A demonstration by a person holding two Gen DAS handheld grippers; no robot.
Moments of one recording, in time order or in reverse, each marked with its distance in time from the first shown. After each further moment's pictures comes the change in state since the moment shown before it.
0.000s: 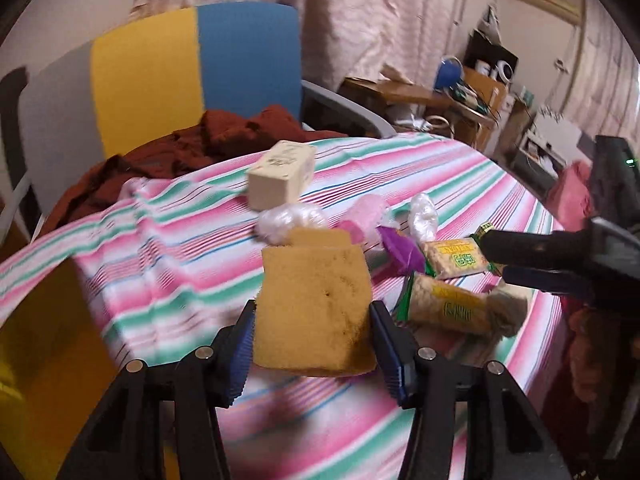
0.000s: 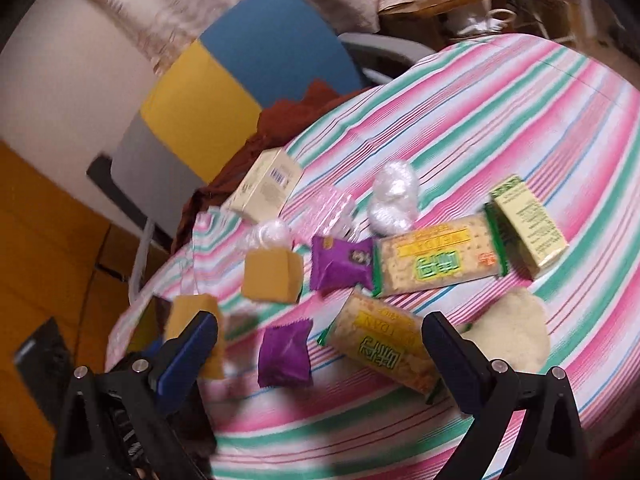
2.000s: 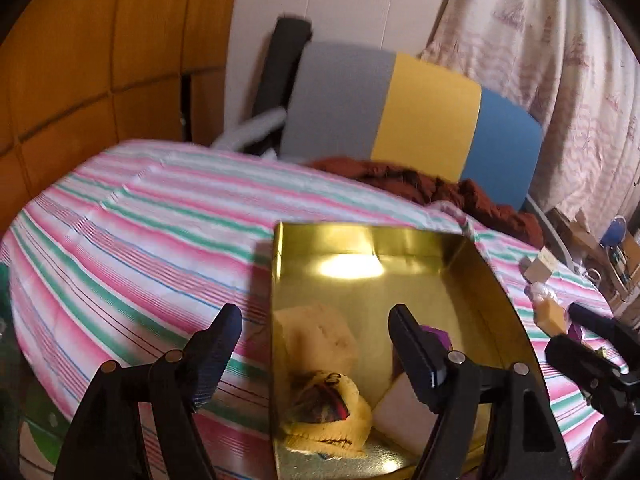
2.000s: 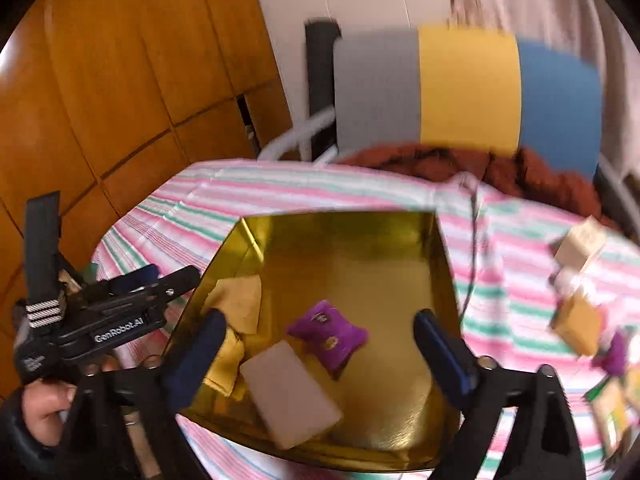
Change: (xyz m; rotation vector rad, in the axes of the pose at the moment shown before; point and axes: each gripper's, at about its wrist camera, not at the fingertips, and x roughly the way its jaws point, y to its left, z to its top) left arm -0.185 0.219 -0.149 -0.570 -0.229 0.513; right arm 0.034 0.307 -0.174 -0.853 -0.126 0.155
